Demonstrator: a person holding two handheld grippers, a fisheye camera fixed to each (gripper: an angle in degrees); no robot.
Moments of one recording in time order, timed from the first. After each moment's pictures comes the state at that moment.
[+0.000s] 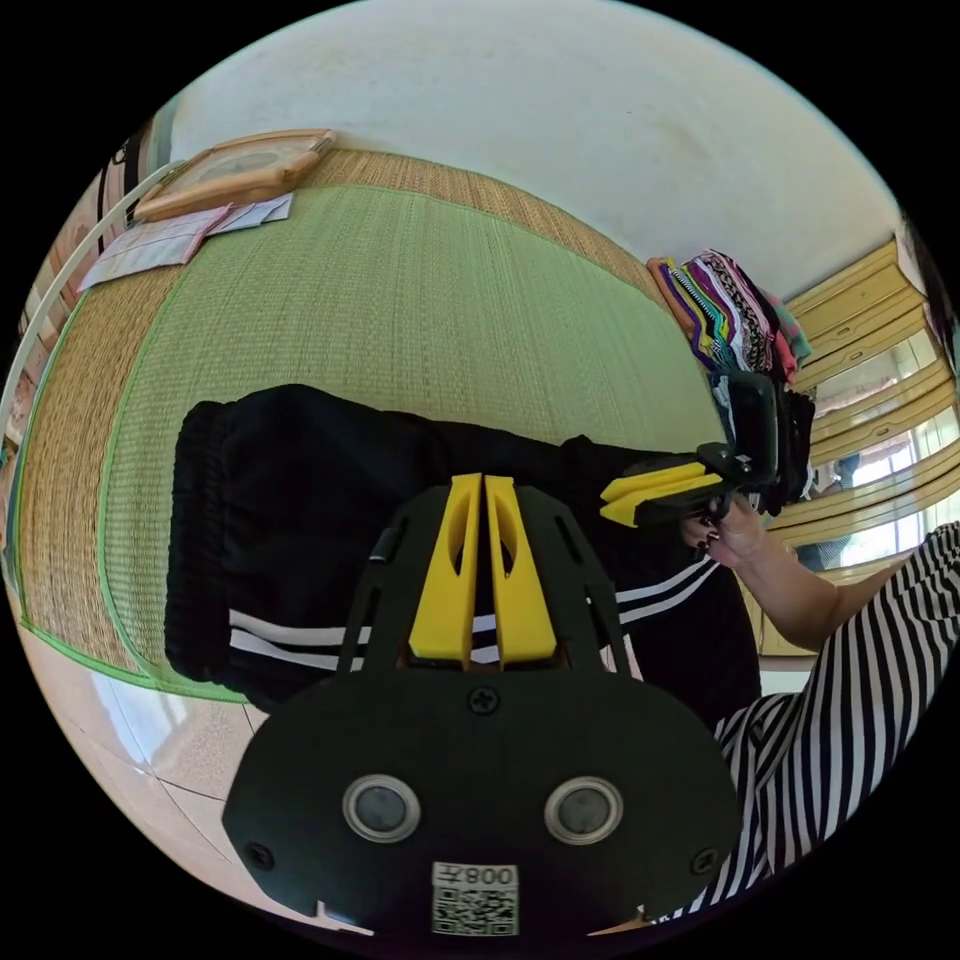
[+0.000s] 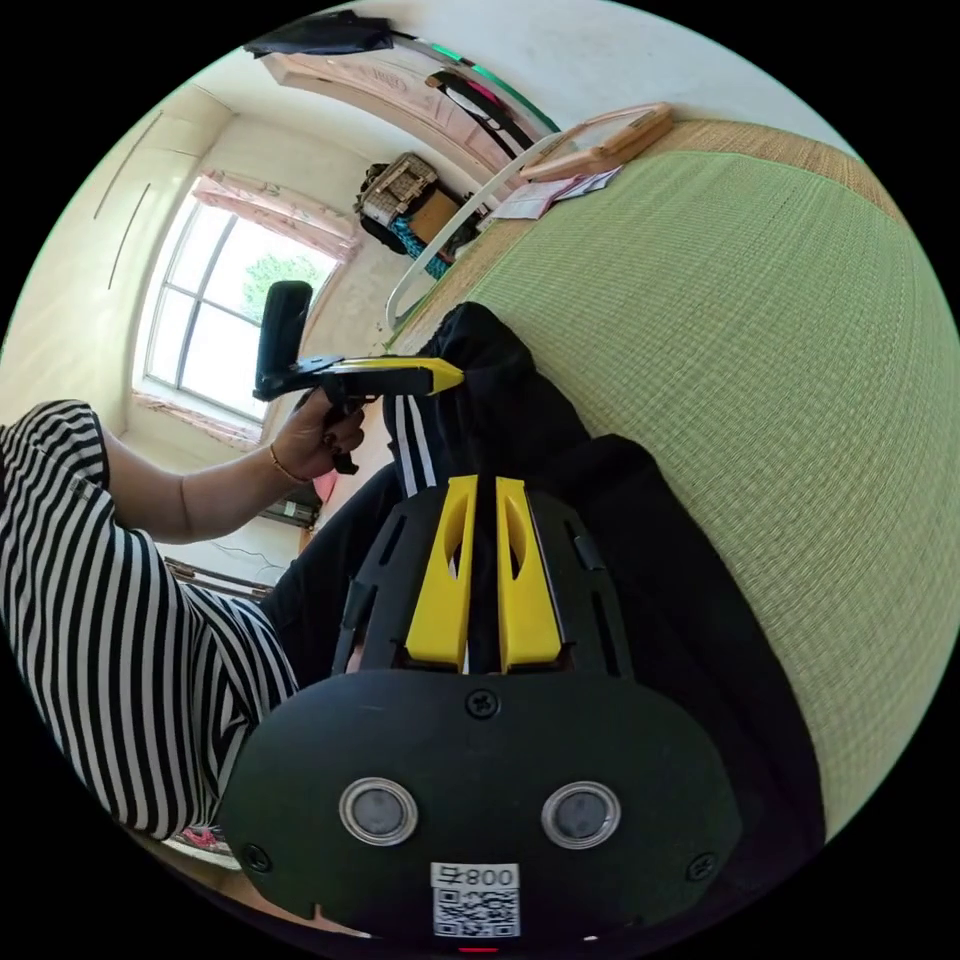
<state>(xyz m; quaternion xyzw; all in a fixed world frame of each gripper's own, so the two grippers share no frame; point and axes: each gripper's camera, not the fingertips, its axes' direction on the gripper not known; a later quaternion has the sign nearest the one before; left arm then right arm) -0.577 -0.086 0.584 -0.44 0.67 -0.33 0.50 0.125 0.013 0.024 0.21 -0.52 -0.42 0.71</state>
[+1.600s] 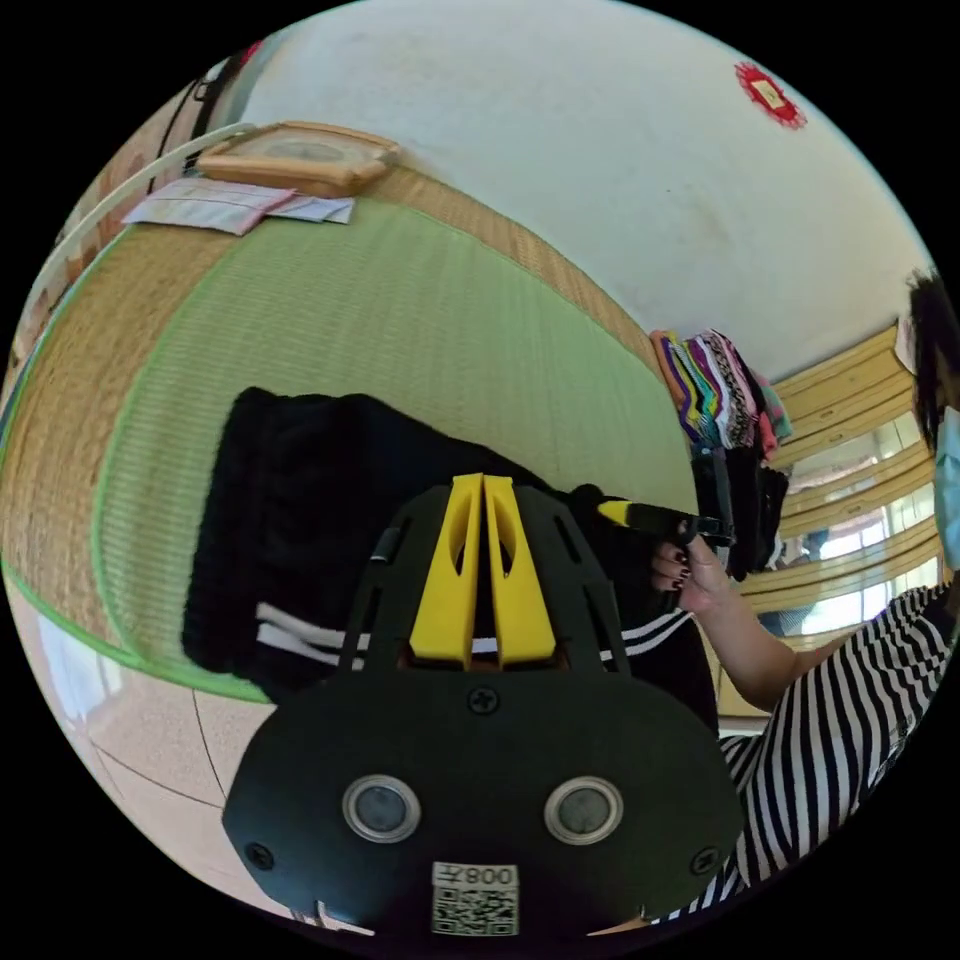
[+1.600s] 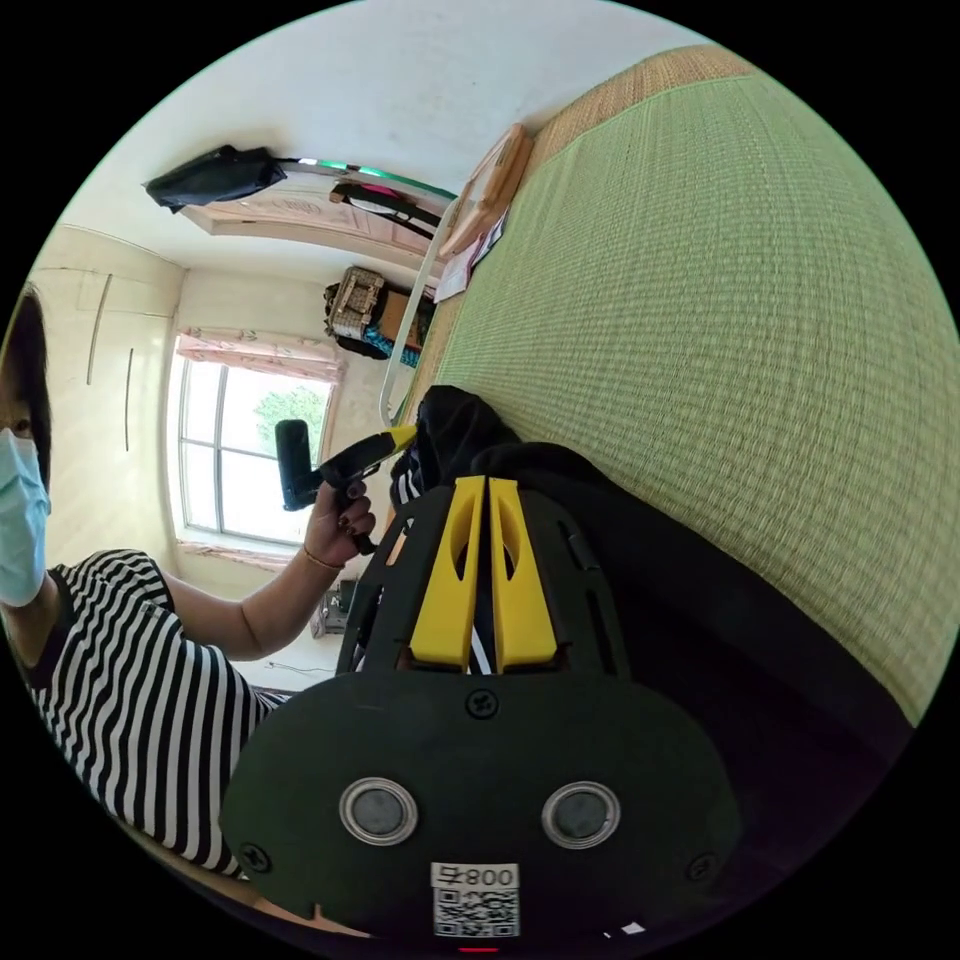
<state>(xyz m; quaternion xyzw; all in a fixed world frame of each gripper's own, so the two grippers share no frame) -0.660 0.040 0.590 -0.48 0.59 -0.43 0.49 0.162 -0.130 0.090 0.17 -0.66 -0.25 0.69</state>
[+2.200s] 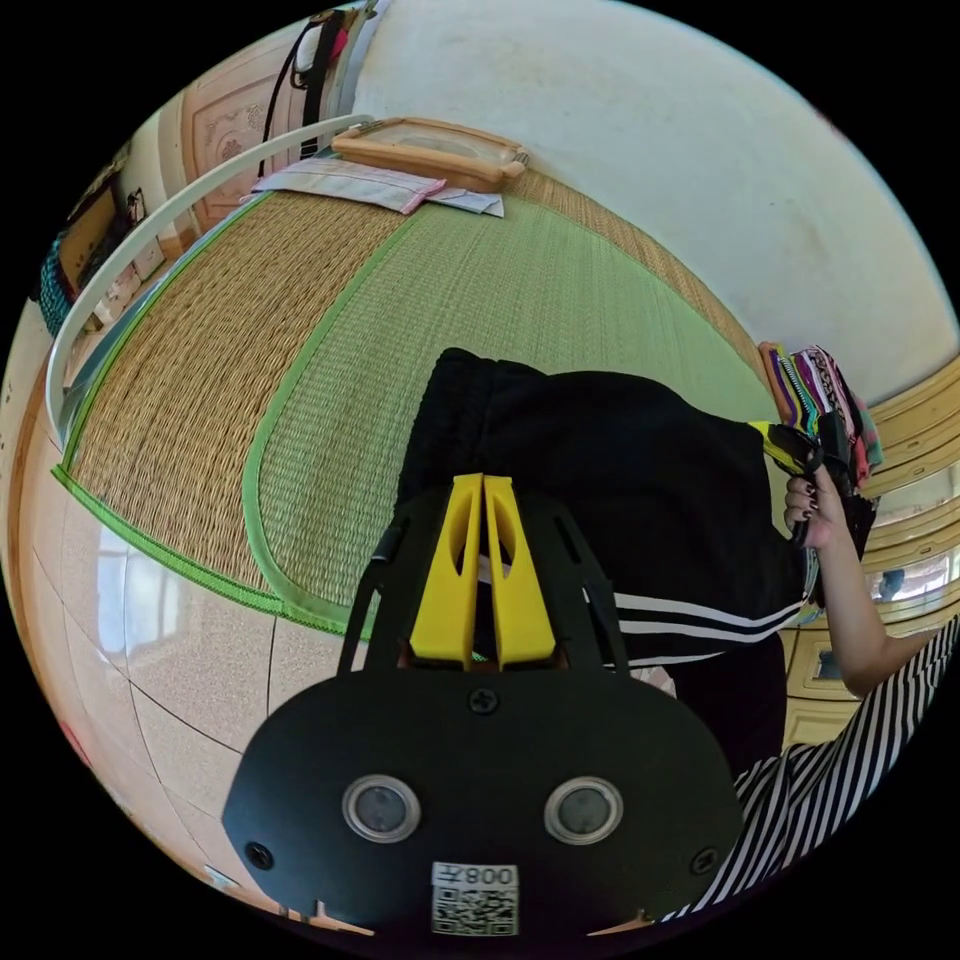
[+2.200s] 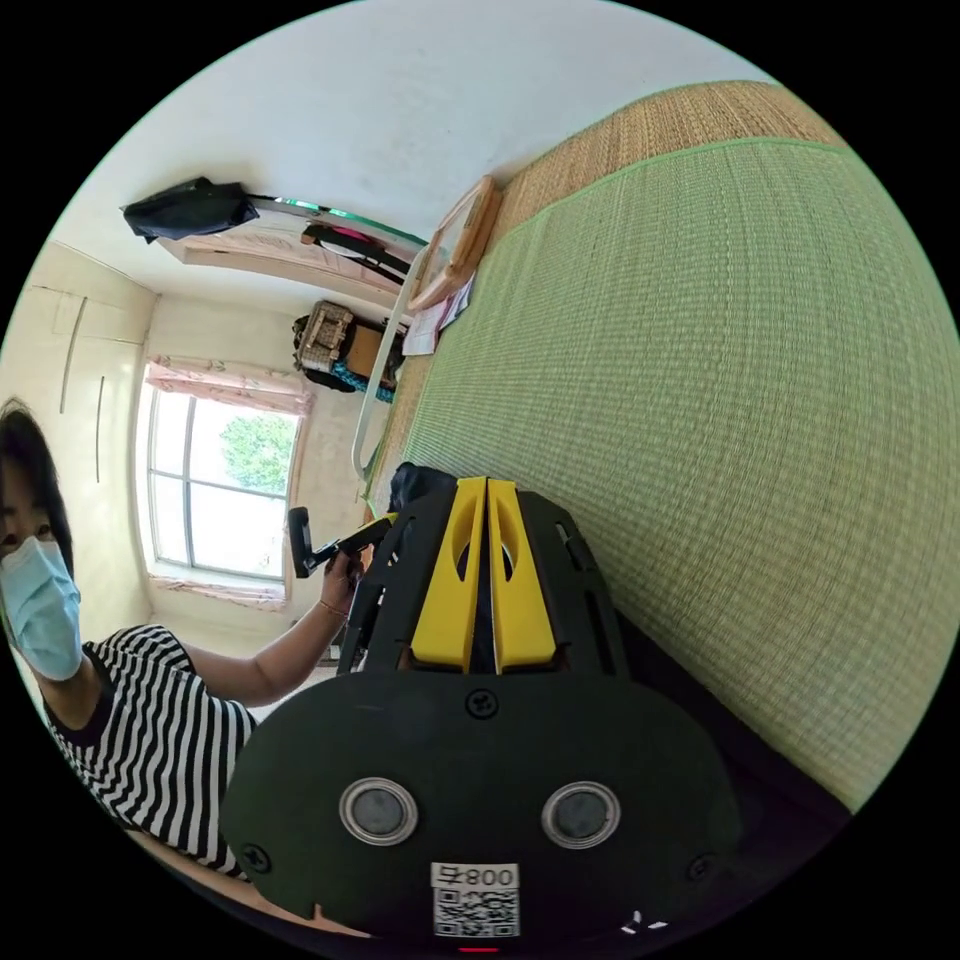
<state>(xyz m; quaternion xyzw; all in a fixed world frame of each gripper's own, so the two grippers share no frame) -0.660 0.073 0.603 -0.54 0.54 -0.38 0.52 0.197 -0.194 0.036 0.18 -0.62 -0.21 0.73</state>
